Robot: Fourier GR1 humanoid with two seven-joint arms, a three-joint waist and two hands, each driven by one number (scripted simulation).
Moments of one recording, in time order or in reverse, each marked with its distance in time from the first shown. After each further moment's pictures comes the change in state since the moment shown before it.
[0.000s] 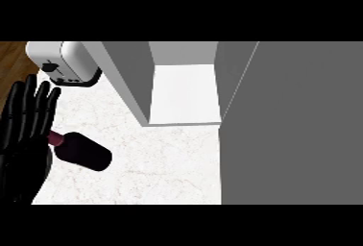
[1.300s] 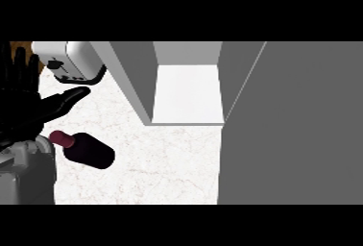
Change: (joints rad) left arm -0.338 -0.020 0.225 0.277 0.109 0.389 0.231; right arm 0.211 -0.023 0.065 -0.293 -0.183 0.133 0.278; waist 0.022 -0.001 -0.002
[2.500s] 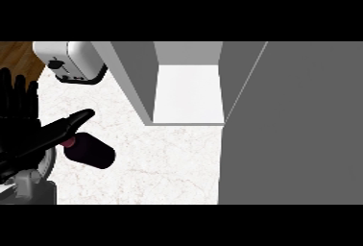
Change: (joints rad) left arm 0.179 -0.008 -0.107 -0.120 -0.075 0.109 0.040; right arm -0.094 0.036 -0.043 -0.011 0.017 0.015 0.120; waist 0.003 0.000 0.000
